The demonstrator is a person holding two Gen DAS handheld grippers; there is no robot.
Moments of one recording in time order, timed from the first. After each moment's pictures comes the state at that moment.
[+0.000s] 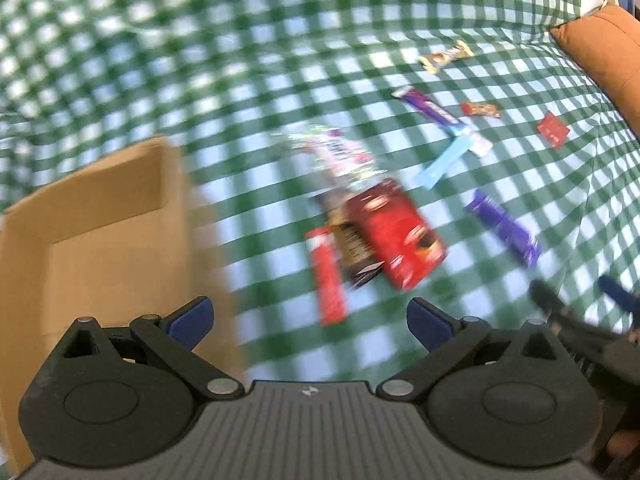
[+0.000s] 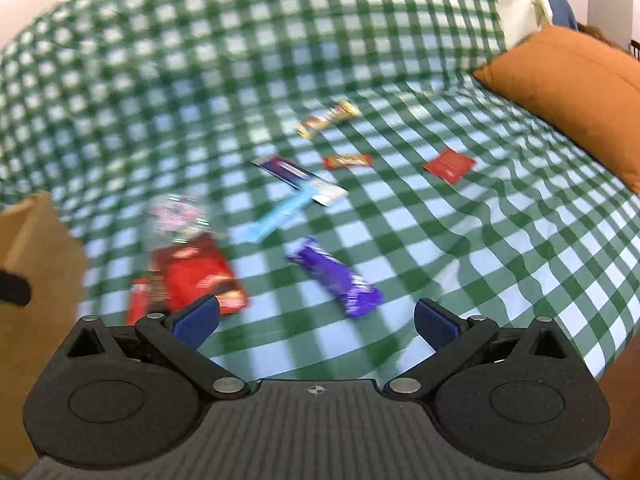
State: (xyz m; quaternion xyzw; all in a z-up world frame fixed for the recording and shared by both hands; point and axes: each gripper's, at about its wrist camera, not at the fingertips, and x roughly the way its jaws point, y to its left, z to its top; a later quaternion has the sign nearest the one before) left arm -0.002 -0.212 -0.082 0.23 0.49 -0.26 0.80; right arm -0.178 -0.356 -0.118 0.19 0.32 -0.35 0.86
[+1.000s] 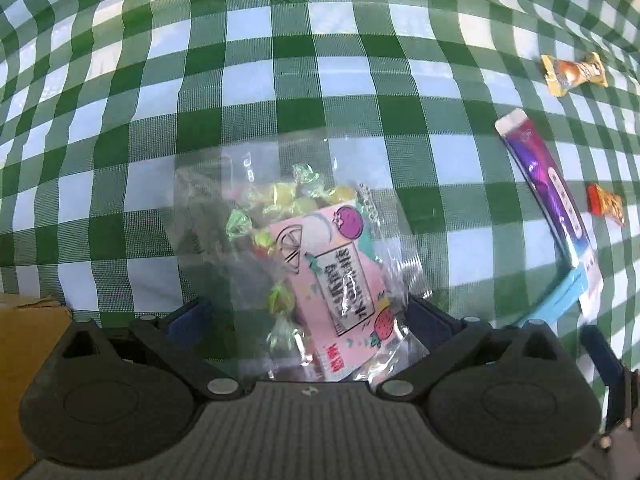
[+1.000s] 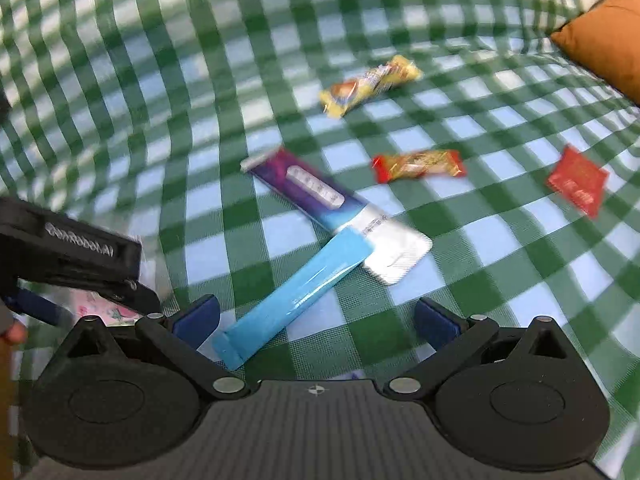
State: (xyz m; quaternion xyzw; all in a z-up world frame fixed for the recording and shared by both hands) left arm 0.184 -0.347 -0.217 0.17 0.62 -0.19 0.74; right arm -0.003 -0.460 -0.194 0.16 0.36 -0.33 0.86
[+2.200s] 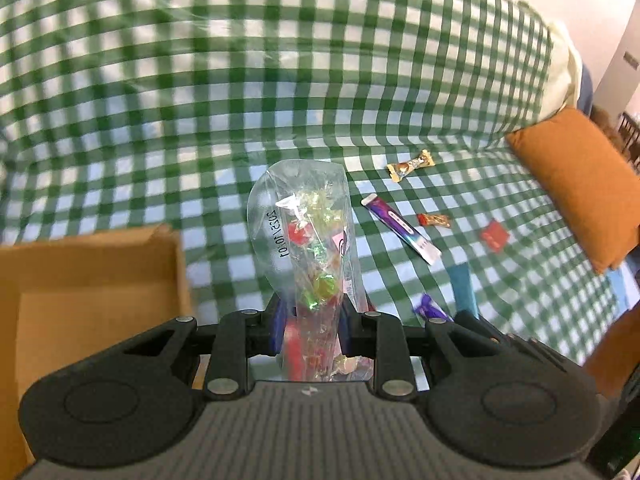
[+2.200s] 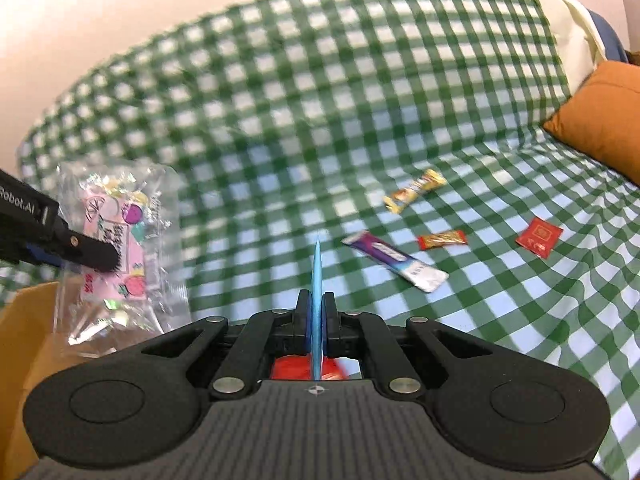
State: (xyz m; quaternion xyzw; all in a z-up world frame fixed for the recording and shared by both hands) left arm 0.031 -0.153 0.004 0.09 0.44 -0.34 0.83; right arm -0.128 -0.295 -0.050 0.18 0.22 -0.27 0.92
